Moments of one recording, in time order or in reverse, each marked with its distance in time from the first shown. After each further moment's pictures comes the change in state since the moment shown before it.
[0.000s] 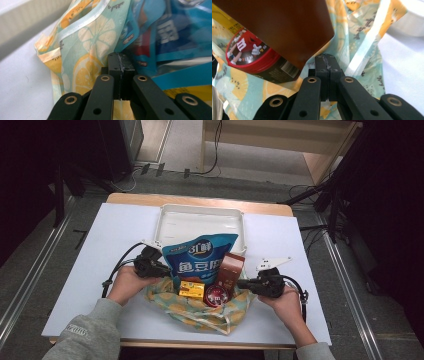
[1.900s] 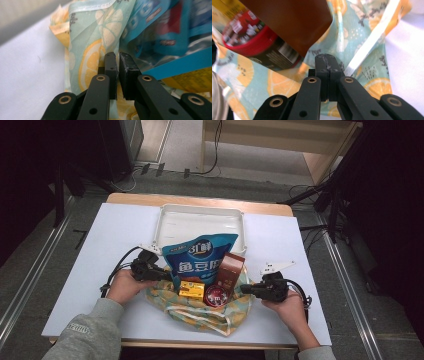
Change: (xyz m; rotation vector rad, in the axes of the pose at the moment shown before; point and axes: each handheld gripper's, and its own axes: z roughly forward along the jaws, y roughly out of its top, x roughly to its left) left arm 0.010 -0.016 0.000 0.003 0.035 -0.009; right arm -0.004 -0.015 -0.006 0.011 0.028 0.040
